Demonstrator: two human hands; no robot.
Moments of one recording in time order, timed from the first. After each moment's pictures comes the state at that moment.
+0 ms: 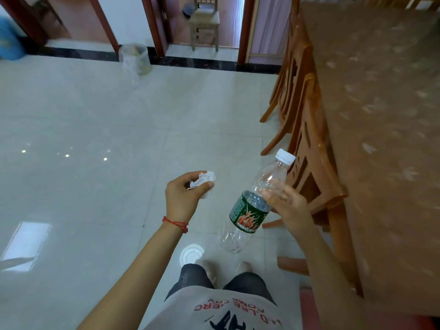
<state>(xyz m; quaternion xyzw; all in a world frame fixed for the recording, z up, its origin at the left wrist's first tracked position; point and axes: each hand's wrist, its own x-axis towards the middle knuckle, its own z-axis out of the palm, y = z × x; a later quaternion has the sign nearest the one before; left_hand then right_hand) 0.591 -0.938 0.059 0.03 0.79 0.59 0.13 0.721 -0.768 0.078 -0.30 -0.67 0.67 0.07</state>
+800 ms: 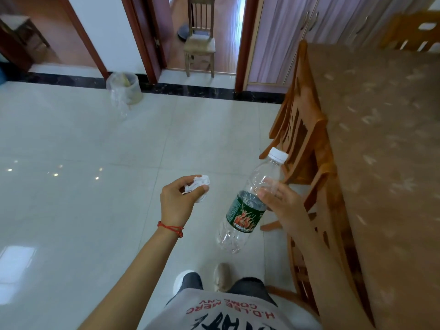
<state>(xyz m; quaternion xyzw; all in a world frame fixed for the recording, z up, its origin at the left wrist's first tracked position) 0.321 -0.781 0.060 0.03 0.79 0.60 0.12 0.443 -0.602 0.085 -0.28 -0.70 0.66 0.06</state>
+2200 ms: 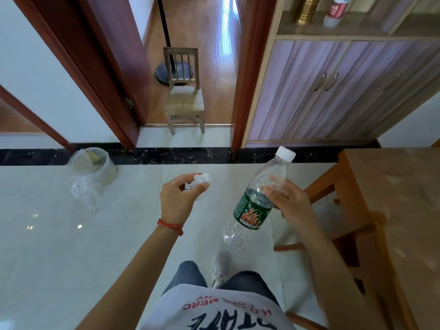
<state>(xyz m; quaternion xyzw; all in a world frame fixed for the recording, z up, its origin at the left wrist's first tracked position) -0.319 -0.437 0.067 0.10 0.78 0.60 0.15 -0.176 -0.265 0.087 -0.35 -0.68 0.64 0.12</state>
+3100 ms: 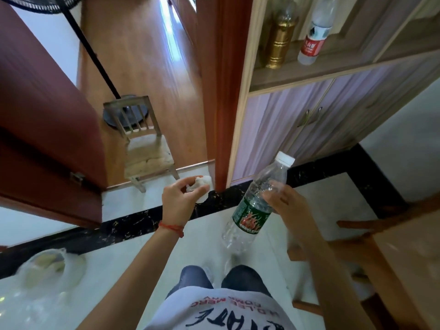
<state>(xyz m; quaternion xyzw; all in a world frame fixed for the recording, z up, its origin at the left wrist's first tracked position) -0.644 -0.155 0.066 0.18 0.77 0.56 0.24 -0.454 -0.033 0.073 -0.42 -0.65 0.60 0.19</state>
